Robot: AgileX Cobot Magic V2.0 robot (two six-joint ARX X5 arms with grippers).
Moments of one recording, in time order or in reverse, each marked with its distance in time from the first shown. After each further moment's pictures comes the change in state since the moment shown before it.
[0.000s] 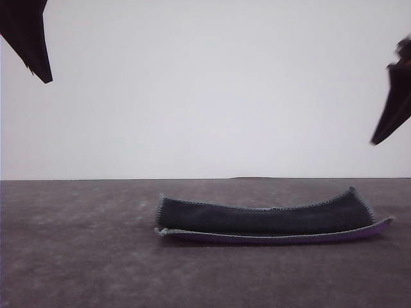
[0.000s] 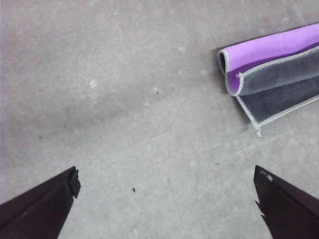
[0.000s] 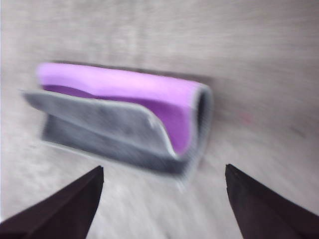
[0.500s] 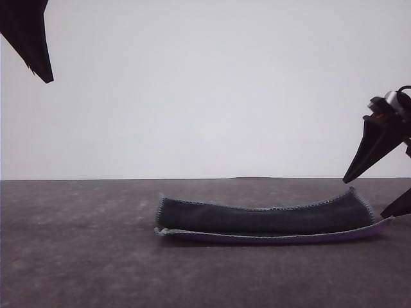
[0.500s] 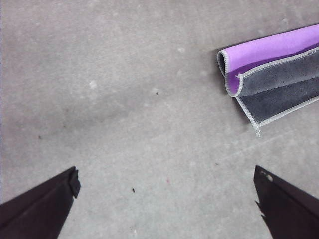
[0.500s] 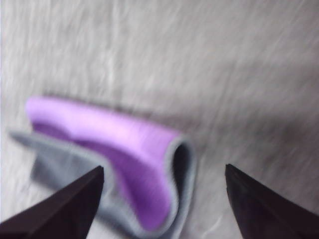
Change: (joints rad) left_arx 0.000 0.000 0.000 0.000 0.000 -0.002; right_arx 0.000 0.222 0.000 0.261 -0.022 0.129
